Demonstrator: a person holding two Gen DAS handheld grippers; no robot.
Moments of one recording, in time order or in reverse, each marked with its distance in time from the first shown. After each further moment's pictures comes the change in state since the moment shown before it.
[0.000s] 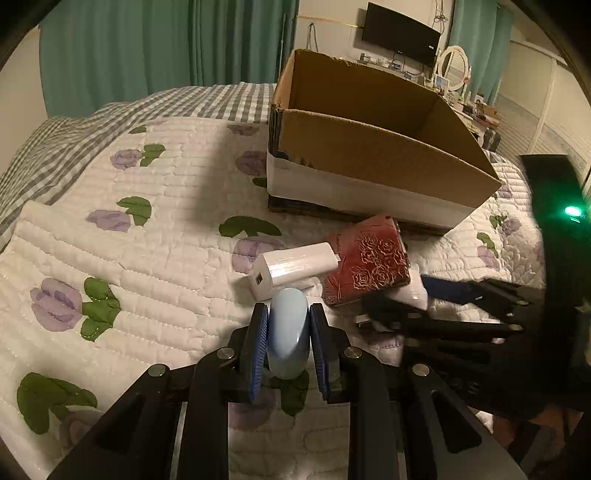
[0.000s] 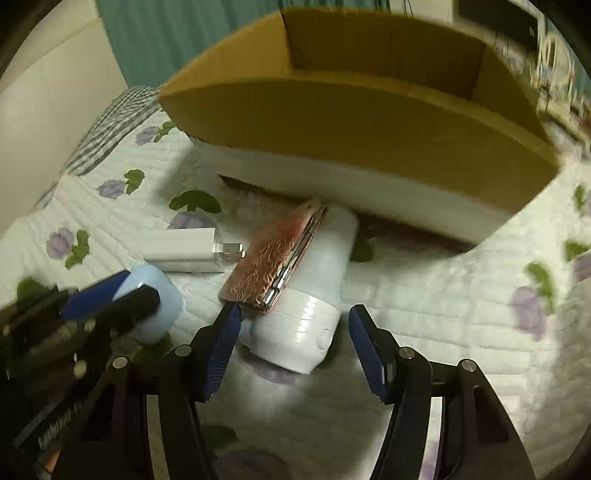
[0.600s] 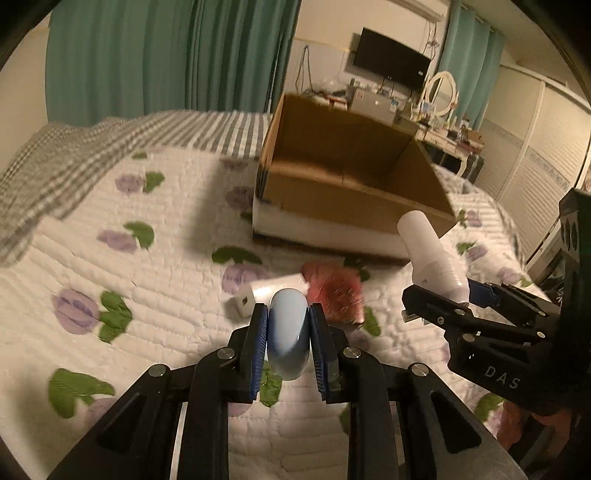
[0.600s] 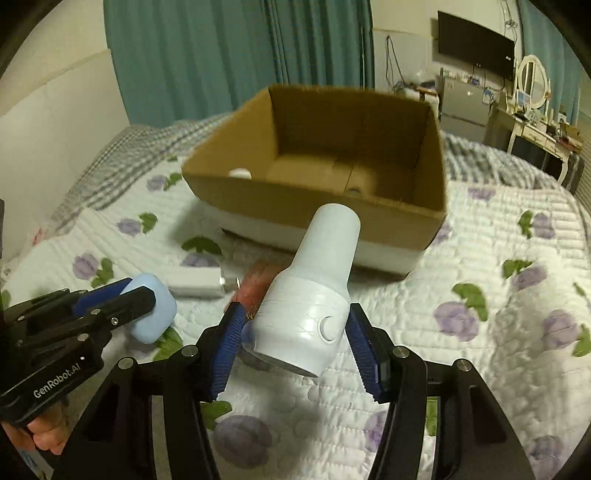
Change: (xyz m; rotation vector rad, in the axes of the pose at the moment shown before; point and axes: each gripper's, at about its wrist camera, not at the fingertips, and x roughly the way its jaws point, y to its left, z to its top) left arm -0.050 -0.003 0.009 -0.032 -0.092 -0.078; right arm -0.104 -0.002 -0.011 -0.032 -0.235 -0.080
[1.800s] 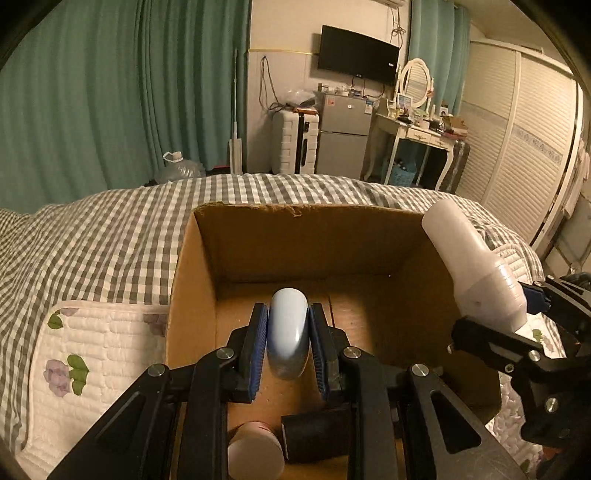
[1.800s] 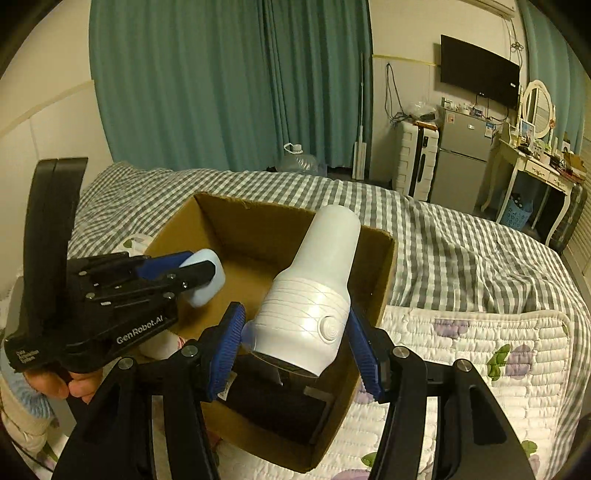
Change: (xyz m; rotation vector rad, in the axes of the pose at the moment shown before) left arm 0.128 -0.043 0.171 0.166 -0.035 -0.020; right arm 0.041 -0.078 0.142 -0.053 -0.073 -0.007
